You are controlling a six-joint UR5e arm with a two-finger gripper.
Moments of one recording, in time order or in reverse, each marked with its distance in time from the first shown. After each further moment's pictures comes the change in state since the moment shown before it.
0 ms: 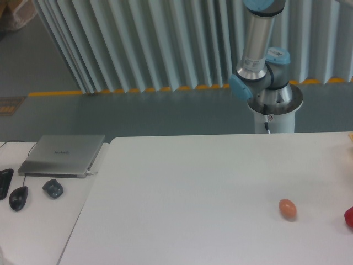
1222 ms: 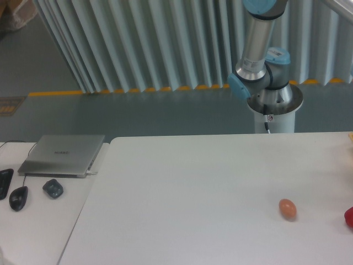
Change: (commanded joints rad) arm -0.038 -0.092 -0.100 0.276 0.224 0.015
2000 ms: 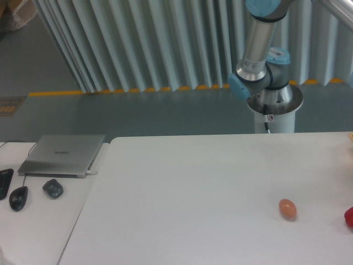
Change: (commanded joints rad) arm 0.002 -0.015 -0.035 0.000 -0.002 -0.003
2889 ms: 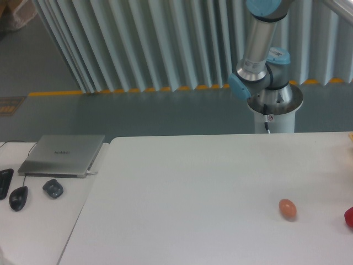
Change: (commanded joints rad) arm 0.014 0.032 0.106 -0.143 -0.003 0.000
